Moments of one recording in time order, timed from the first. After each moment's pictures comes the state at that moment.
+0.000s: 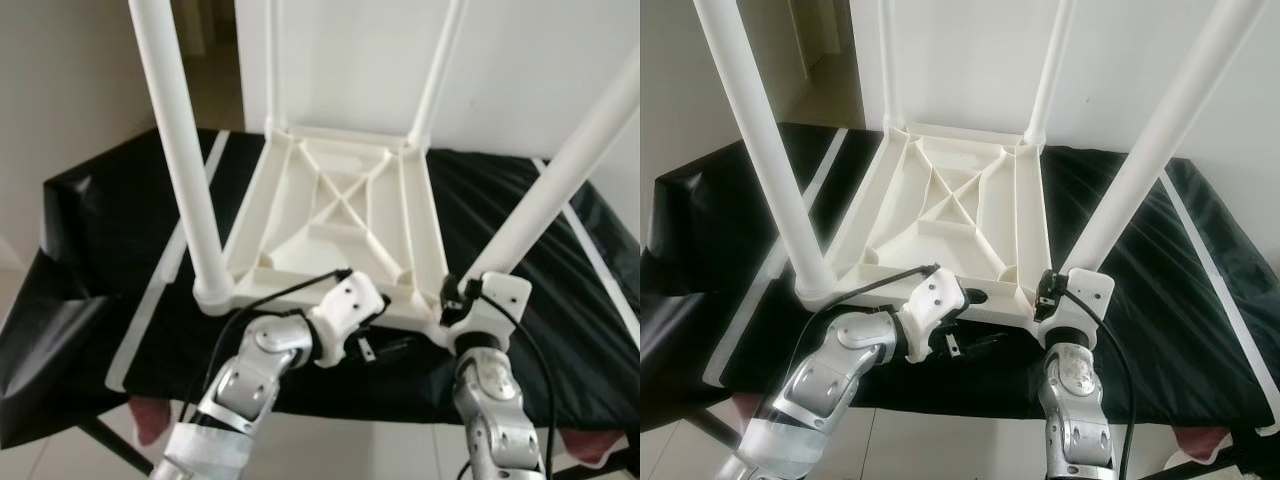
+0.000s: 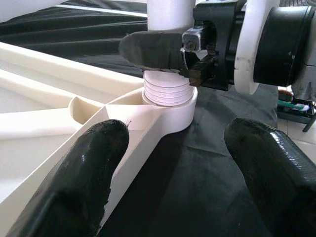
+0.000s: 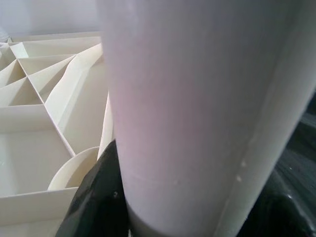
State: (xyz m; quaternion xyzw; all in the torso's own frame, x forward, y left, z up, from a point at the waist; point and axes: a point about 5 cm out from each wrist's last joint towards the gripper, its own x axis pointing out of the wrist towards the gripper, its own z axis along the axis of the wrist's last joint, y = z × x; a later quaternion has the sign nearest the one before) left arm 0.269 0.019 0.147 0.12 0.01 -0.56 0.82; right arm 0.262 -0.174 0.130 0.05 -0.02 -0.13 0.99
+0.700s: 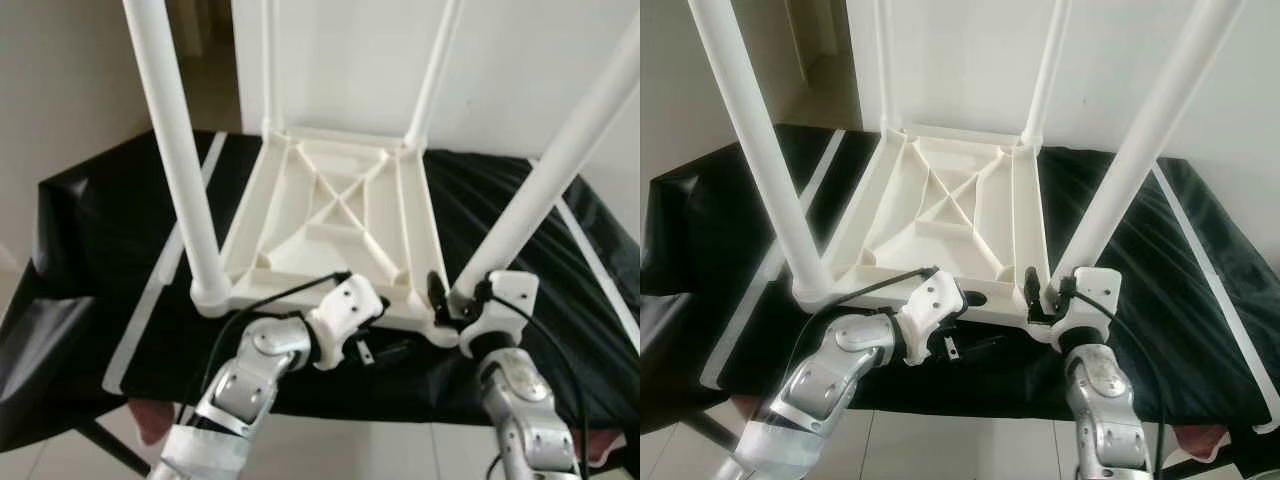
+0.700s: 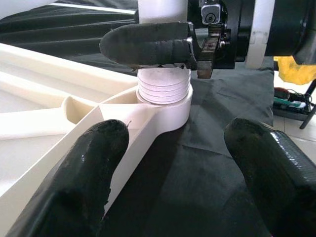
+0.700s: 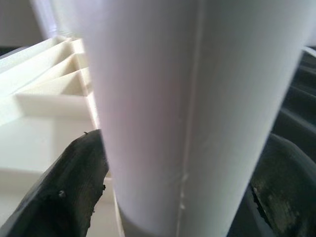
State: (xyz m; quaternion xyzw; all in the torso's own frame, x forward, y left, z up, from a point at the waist) left arm 0.267 0.018 0.146 0.12 0.01 -0.57 0.81; right arm 0.262 -0.193 0.138 0.01 -0.03 0.03 1.00
